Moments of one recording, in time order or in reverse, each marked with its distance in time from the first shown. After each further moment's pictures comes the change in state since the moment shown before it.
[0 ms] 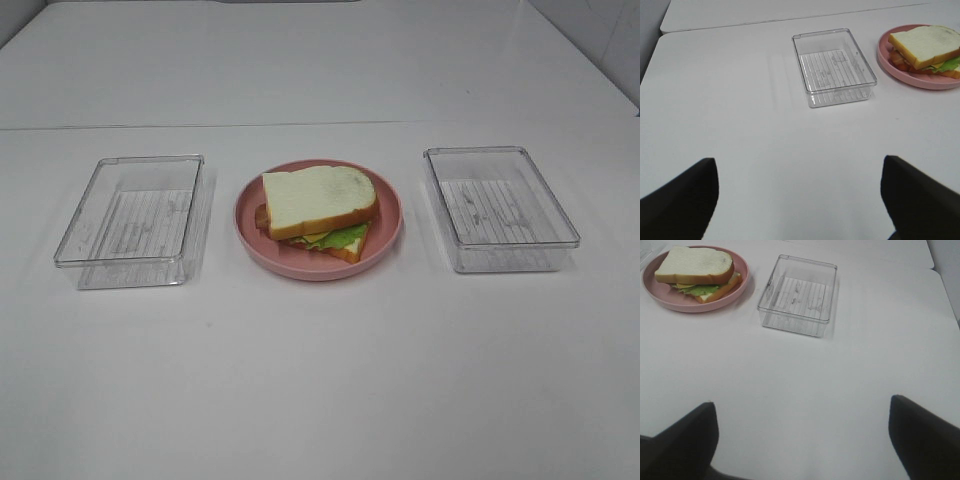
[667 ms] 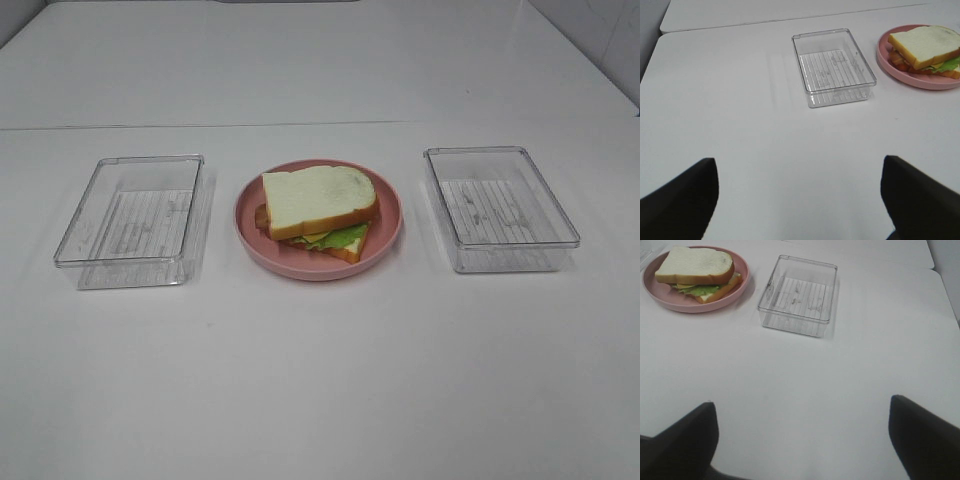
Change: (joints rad) left arm 0.000 0.000 0.000 -0.007 0.000 0.000; right arm 0.000 0.000 0.000 0.001 0.000 0.000
